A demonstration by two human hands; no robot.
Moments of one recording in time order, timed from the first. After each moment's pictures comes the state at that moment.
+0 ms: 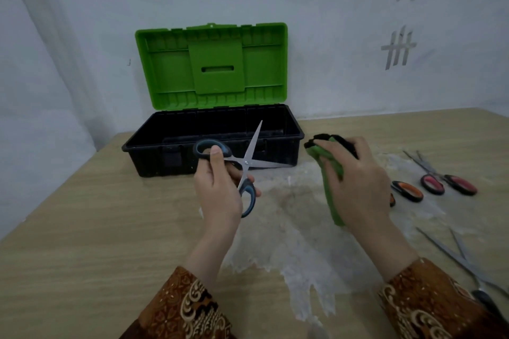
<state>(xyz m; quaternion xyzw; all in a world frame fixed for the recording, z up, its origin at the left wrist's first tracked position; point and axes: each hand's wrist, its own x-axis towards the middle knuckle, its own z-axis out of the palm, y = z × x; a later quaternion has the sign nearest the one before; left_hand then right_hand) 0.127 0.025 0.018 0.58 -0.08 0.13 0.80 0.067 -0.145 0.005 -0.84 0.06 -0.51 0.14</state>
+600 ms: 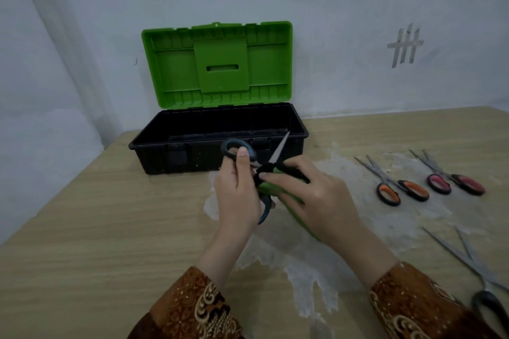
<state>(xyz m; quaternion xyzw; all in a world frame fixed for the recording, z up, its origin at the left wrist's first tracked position) 0.122 0.020 0.006 0.67 -0.18 0.17 0.70 0.073 -0.112 -0.006 -0.87 -0.16 -0.45 0.12</state>
